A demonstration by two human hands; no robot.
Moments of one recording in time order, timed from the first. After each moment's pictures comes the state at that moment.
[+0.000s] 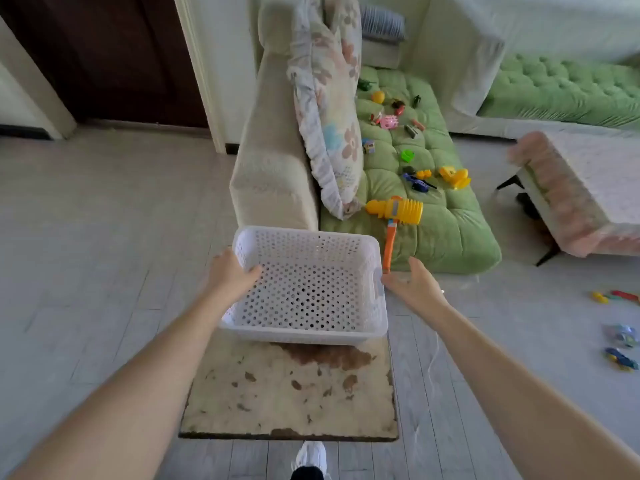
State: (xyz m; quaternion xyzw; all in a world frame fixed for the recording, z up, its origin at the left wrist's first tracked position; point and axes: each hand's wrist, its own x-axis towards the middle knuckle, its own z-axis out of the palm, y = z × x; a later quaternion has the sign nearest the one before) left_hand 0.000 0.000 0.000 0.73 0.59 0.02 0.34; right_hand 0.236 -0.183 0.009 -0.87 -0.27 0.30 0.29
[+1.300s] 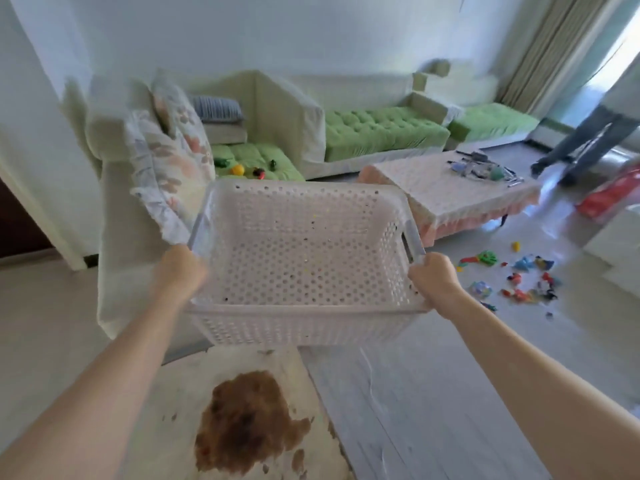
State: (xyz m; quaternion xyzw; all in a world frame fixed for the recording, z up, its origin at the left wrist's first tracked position) left_hand 0.152 0.013 0.176 0.83 0.46 0.12 0.30; right_hand 0.321 -0.287 0.178 -0.92 -0.01 0.08 0.39
